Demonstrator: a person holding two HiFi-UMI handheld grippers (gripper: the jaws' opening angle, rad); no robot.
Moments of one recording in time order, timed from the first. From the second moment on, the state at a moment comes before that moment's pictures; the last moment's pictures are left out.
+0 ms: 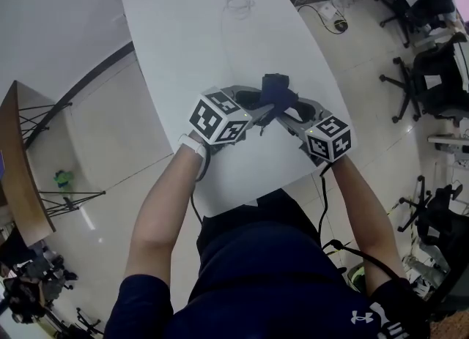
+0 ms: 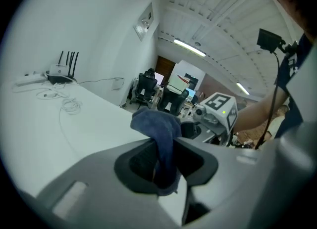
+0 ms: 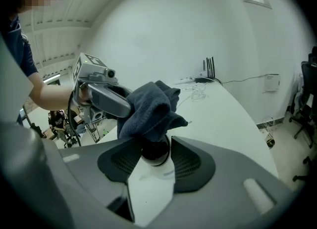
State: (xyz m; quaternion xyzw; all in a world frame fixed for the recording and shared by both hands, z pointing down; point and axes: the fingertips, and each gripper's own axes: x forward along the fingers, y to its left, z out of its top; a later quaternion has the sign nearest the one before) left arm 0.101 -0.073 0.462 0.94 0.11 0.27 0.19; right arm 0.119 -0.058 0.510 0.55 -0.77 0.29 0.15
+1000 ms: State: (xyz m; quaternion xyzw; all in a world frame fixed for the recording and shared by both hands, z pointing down) left arm 0.082 -0.124 0.545 0.91 -0.04 0.35 0.21; right arm 0.122 -0.054 0.510 0.56 -0.75 0.33 0.12
